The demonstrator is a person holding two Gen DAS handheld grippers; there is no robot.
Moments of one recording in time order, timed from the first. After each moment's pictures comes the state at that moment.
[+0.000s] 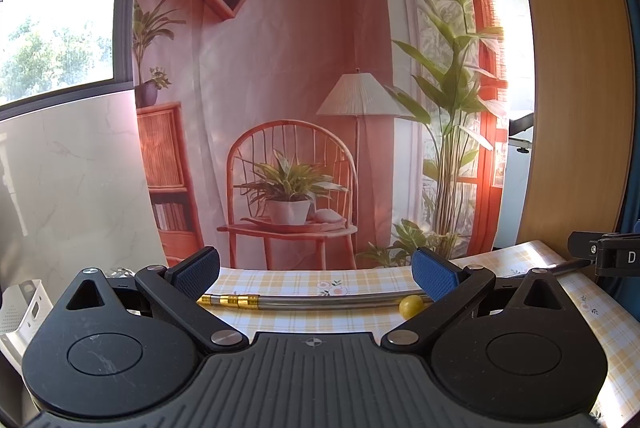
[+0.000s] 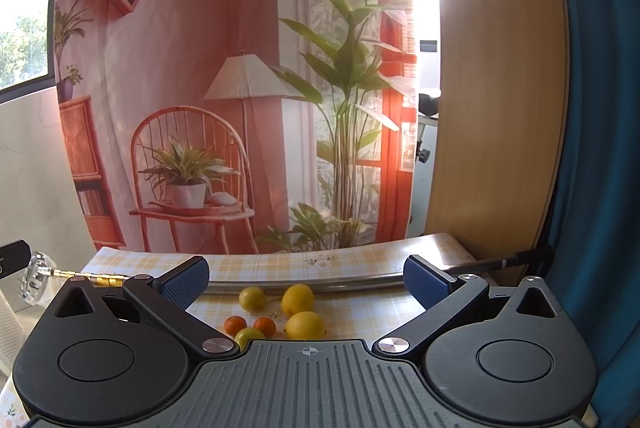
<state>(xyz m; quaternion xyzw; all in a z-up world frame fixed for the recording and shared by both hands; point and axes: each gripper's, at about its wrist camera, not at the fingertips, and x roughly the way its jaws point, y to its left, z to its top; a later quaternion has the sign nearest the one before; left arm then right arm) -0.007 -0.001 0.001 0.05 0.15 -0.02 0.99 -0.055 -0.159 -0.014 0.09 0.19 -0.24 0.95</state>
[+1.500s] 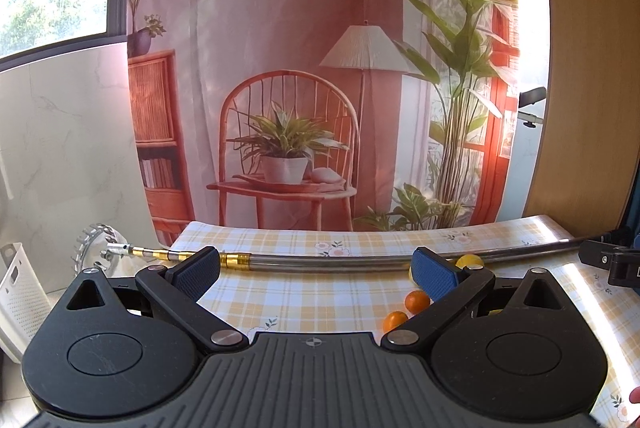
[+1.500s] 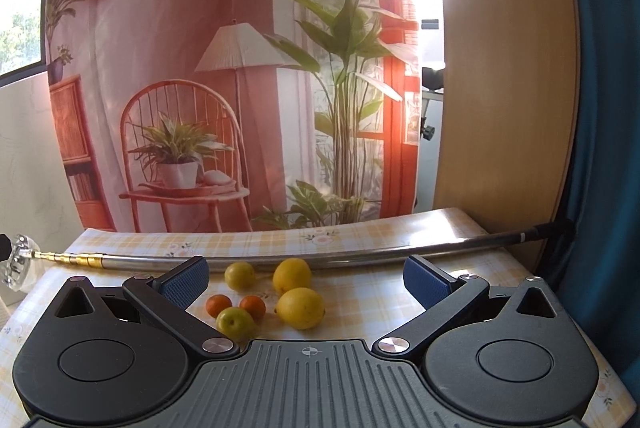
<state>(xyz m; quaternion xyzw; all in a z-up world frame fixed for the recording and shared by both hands) 0.045 0.023 -0.061 0.04 0.20 -0.03 0.98 -0.019 -0.183 -0.100 0.09 0.19 -0.23 0.95</state>
